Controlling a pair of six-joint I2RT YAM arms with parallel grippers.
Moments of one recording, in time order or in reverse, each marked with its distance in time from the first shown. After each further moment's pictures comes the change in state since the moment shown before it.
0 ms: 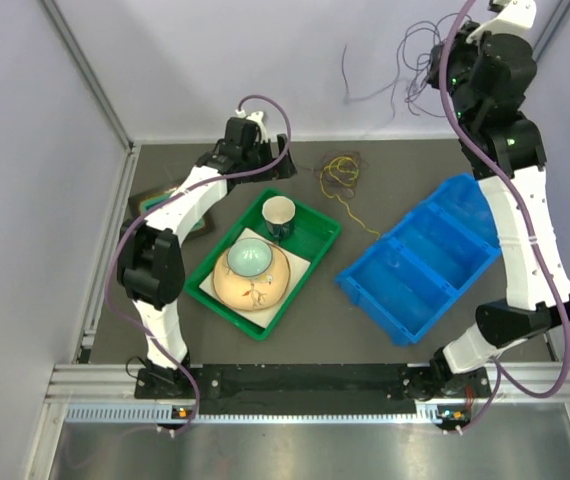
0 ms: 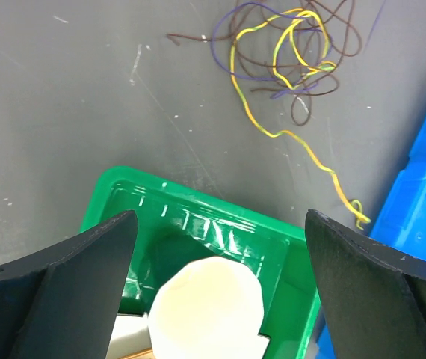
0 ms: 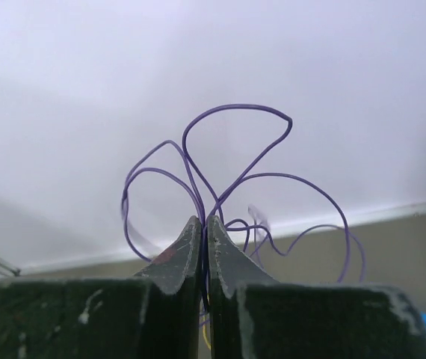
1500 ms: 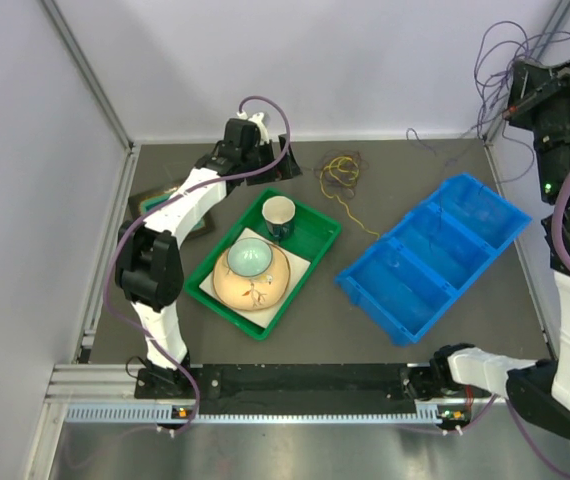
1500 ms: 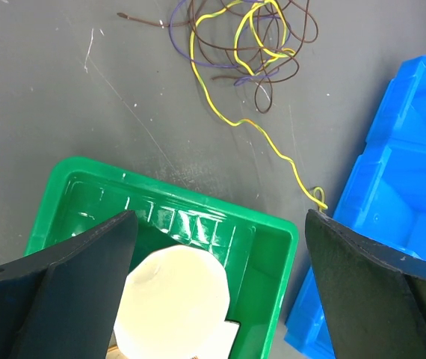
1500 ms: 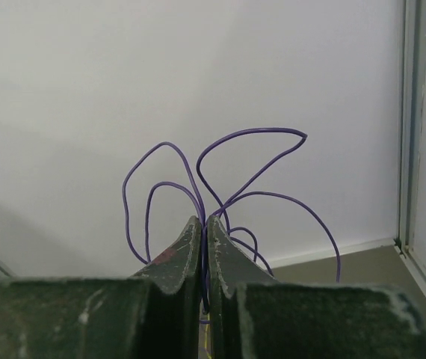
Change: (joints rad) left arm -0.002 -0.019 -0.028 0.029 0.097 -0.060; right arm -0.003 -0.401 -0.080 -0.063 0.041 -0.043
